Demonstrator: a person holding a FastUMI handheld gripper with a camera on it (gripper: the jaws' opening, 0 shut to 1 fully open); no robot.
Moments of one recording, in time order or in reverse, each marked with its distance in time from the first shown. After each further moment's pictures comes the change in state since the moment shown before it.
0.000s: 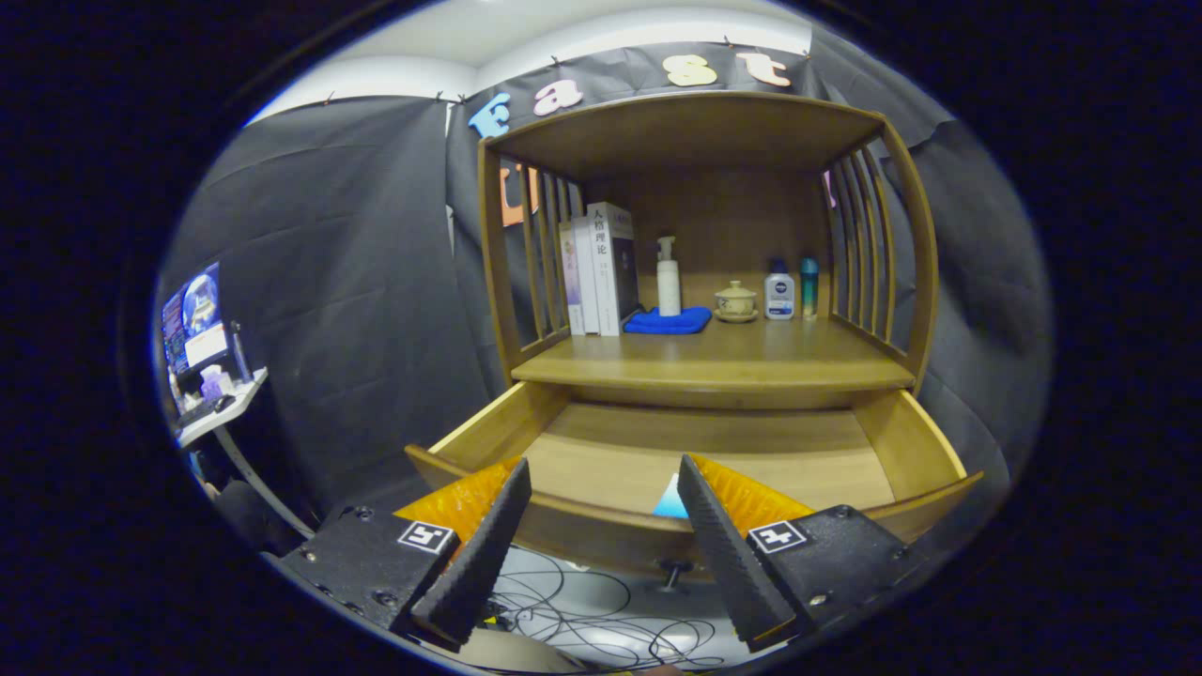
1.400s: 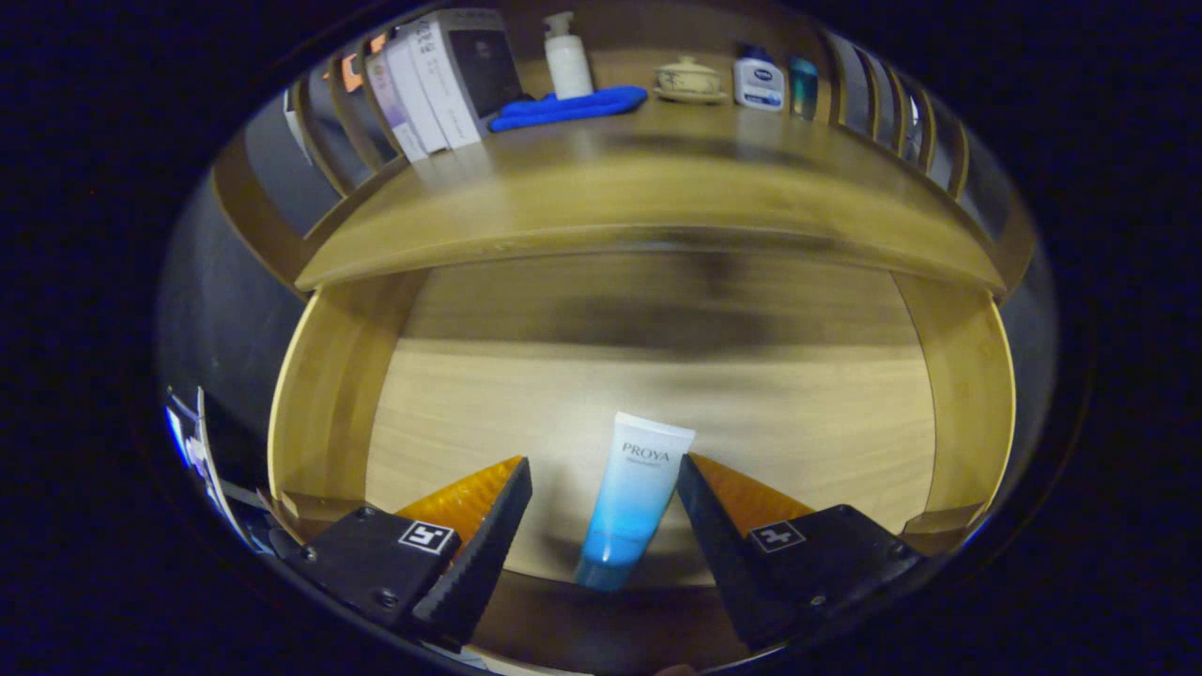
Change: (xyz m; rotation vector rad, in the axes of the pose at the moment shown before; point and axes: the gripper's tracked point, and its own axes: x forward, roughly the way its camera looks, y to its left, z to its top) arm 0.128 -0.058 -0.090 0.240 0.803 -0.221
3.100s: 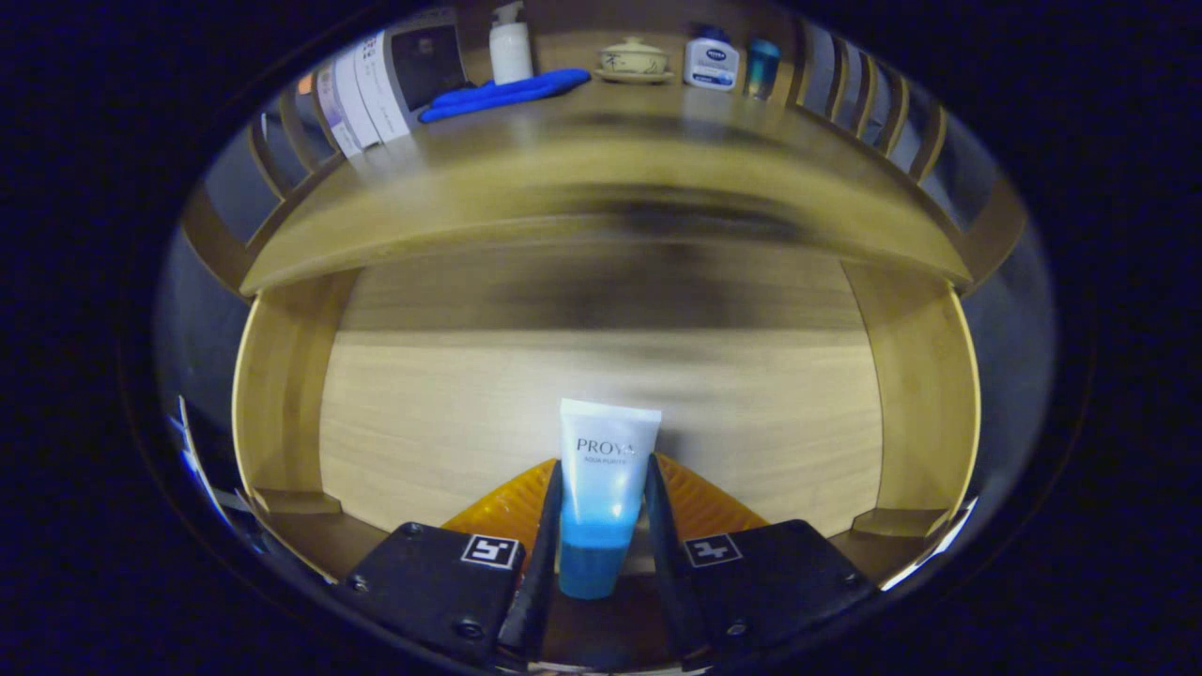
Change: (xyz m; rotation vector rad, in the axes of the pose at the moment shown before) arm -0.027 -0.043 0.010 -0.012 -0.007 -0.124
